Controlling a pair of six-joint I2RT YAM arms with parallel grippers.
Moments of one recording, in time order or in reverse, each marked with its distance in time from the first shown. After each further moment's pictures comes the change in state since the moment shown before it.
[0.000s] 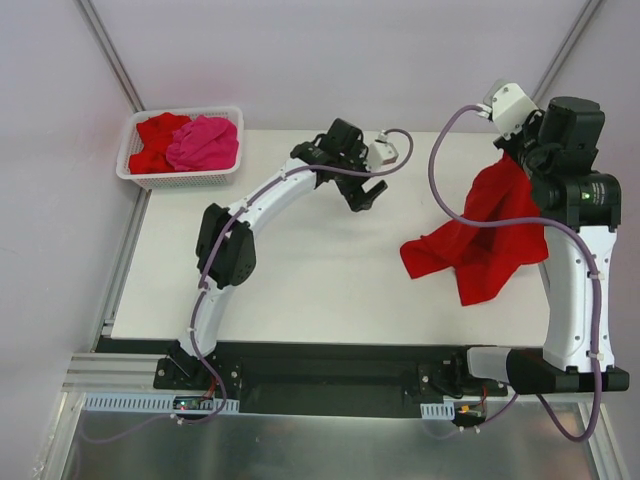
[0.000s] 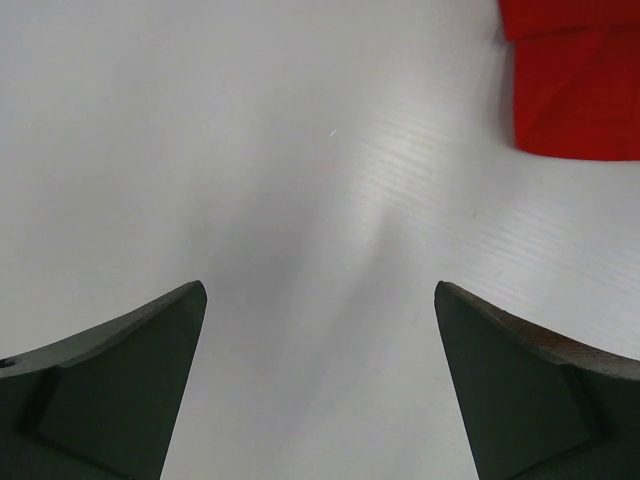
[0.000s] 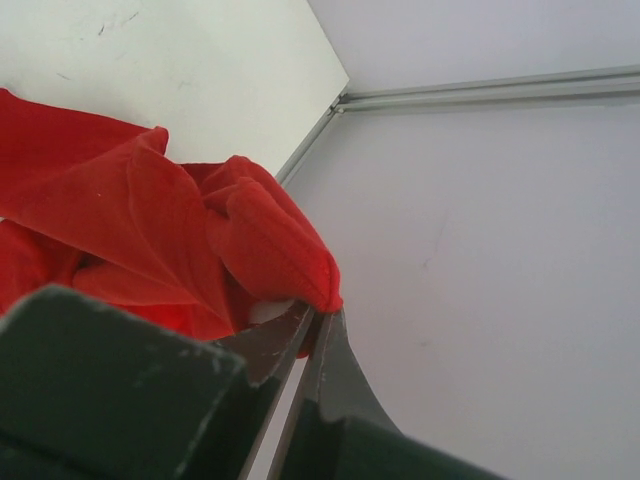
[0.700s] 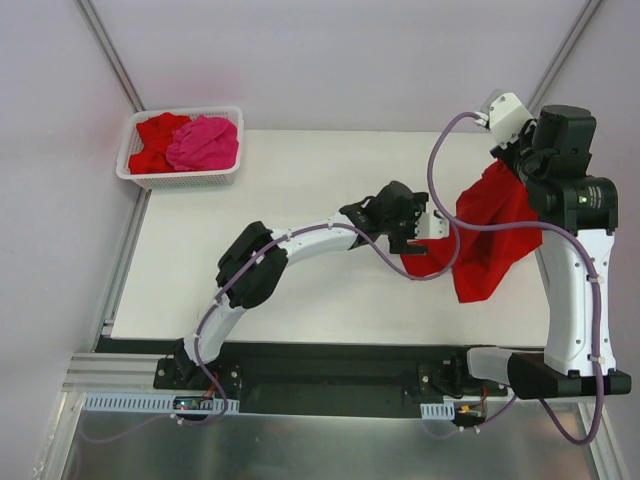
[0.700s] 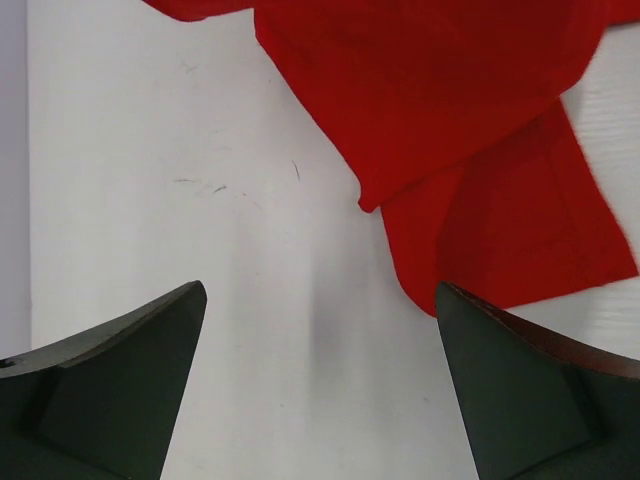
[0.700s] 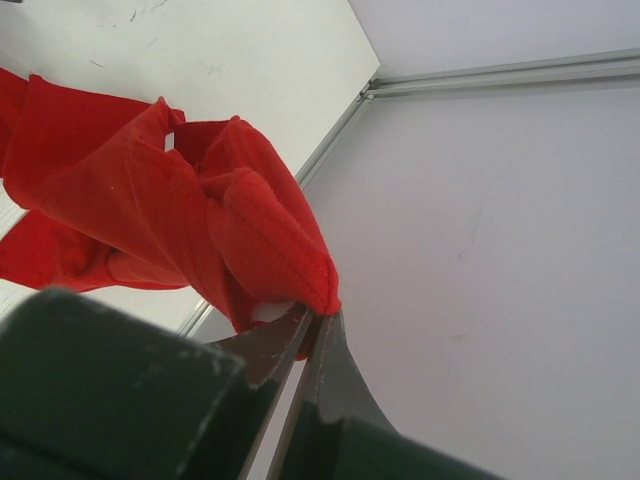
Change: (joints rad) left arm -0.304 -0.011 -0.325 0.533 -0.113 0.308; right arm 0.019 -0.012 -0.038 -0.051 0.034 0.052
